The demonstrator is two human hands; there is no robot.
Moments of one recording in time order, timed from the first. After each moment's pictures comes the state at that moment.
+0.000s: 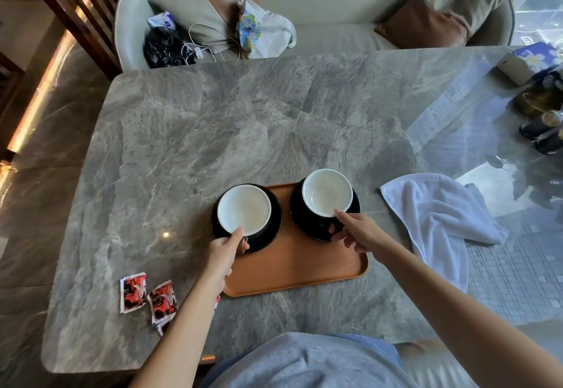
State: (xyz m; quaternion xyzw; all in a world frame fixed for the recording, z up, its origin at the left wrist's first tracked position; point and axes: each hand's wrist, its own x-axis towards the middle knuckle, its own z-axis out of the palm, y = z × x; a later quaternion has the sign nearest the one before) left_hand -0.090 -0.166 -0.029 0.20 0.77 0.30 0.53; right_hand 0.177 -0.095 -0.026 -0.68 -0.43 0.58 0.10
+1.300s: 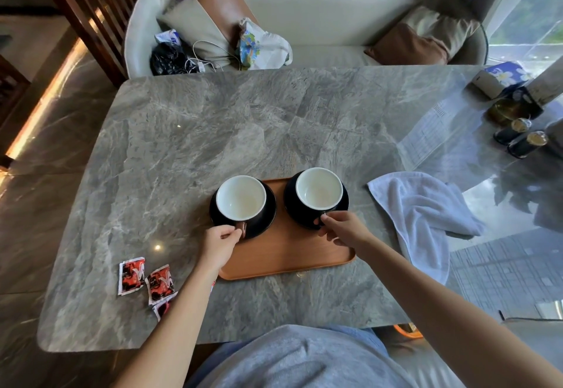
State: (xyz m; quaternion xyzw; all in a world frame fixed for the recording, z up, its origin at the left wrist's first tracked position) left_hand -0.092 -0.188 -0.035 0.36 0.75 0.33 0.45; right_hand 0.166 -0.128 -0.017 -0.64 -0.47 0.58 0.16
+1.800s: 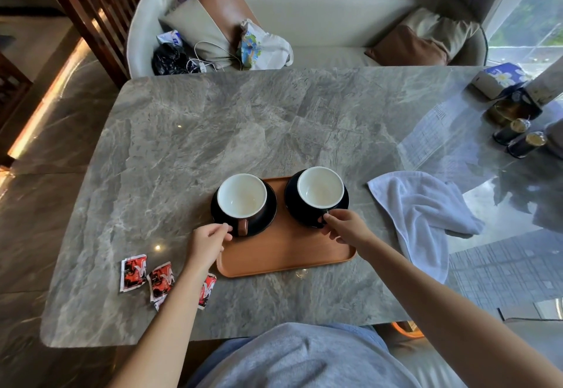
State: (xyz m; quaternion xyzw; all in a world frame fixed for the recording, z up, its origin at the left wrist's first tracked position) left_hand -0.109 -0.193 -0.035 0.33 0.77 0.34 0.44; right_hand 0.170 -0.130 -0.025 -0.66 -0.49 0.55 0.17
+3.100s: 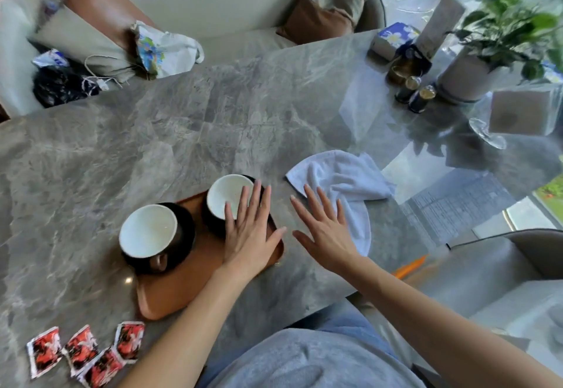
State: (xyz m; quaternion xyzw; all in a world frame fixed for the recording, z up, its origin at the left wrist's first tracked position) left_hand 0.105 -0.148 0.001 0.80 0.58 0.06 0.16; right_hand 0.289 -0.175 -0.025 -0.65 -0.74 0.14 0.05
